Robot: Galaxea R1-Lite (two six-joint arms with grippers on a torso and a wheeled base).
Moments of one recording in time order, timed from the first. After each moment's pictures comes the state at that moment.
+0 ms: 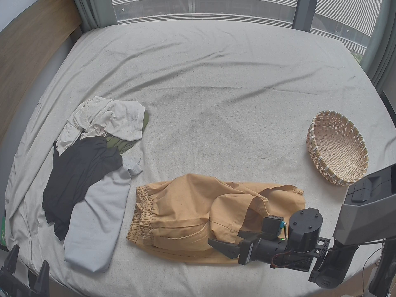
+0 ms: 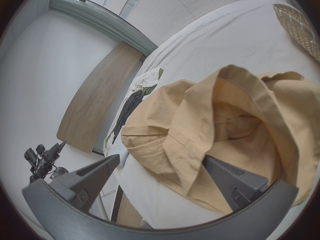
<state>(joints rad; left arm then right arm) 0.00 0.02 -0.02 -0.01 0.00 -0.03 0.78 2.17 -0.30 -1.54 0.12 0.57</state>
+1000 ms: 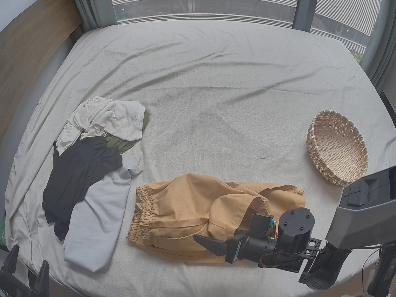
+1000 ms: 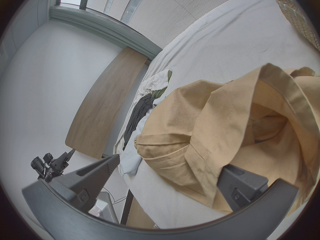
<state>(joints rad) 0.00 0.02 -0.02 -0.01 0.00 -0.03 0.82 2.18 -0.38 -1.54 0.12 0.62</state>
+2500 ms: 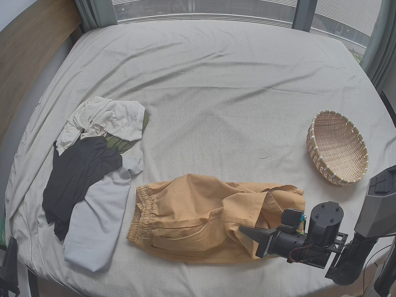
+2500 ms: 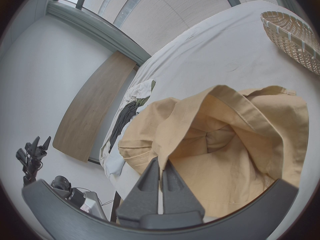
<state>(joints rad) -0.05 0.17 -0.25 -0.10 -0.11 -0.18 0.72 2.04 -0.19 -1.54 0.07 0.56</state>
